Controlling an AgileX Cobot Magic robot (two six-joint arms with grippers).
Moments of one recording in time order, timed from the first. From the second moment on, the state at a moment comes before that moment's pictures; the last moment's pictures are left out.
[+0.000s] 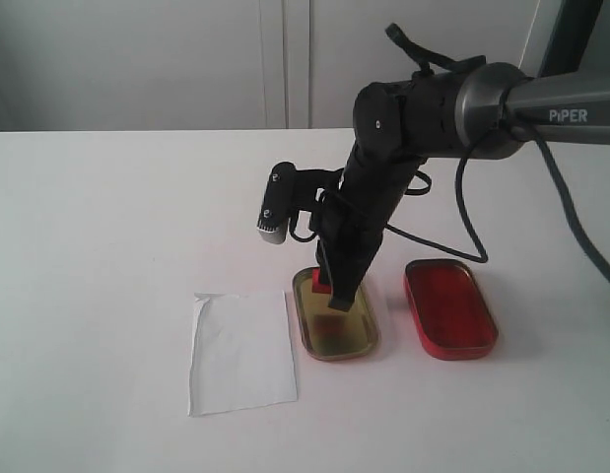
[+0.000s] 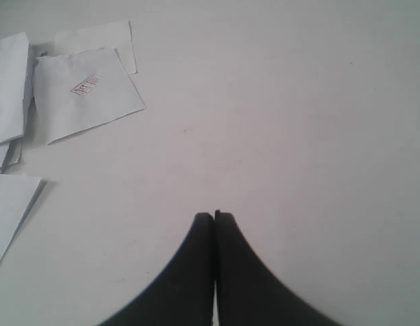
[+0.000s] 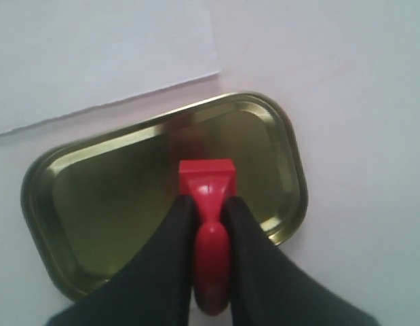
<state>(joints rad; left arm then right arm) 0.06 0.00 0.03 -0.10 0.47 0.16 0.54 2.00 -1.44 0.15 0.81 -0.99</state>
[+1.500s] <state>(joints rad) 0.06 0.00 0.03 -0.10 0.47 0.16 0.44 1.89 -1.44 0.12 1.04 -0.61</state>
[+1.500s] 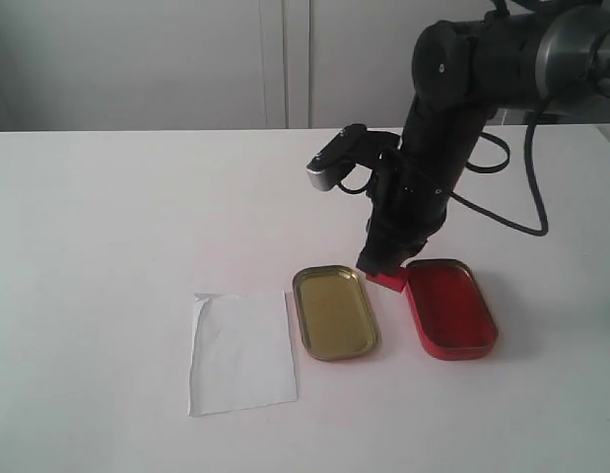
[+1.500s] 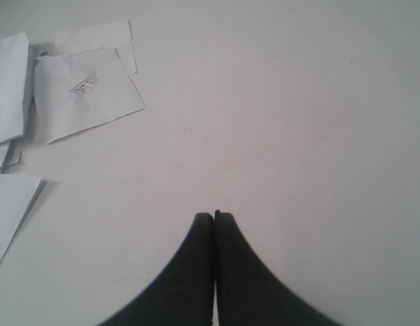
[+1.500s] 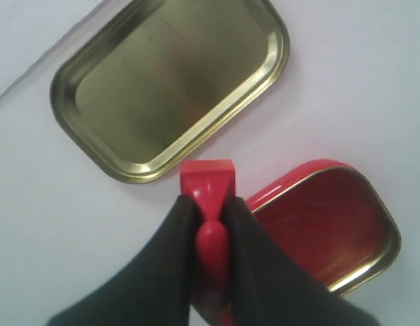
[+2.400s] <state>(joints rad) 0.06 0.00 0.03 -0.10 0.47 0.16 0.34 1.89 -1.44 0.02 1.05 -0.26</state>
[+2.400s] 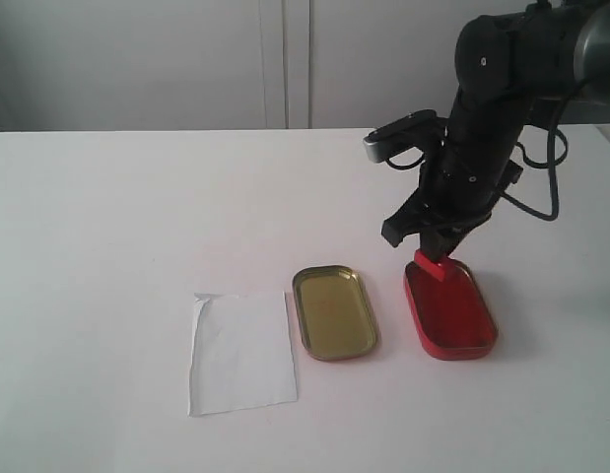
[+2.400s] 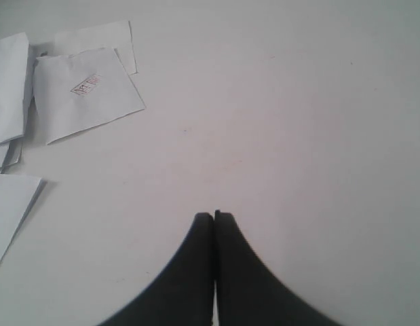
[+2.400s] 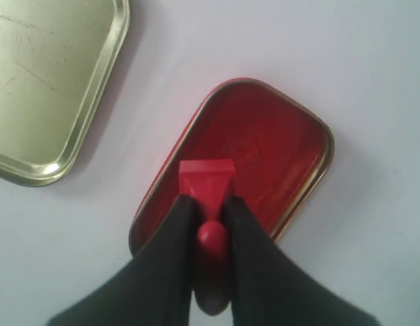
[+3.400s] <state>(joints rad) 0.06 0.00 0.03 -0.10 0.47 0.16 0.31 1.85 -1.23 0.00 0.78 0.07</state>
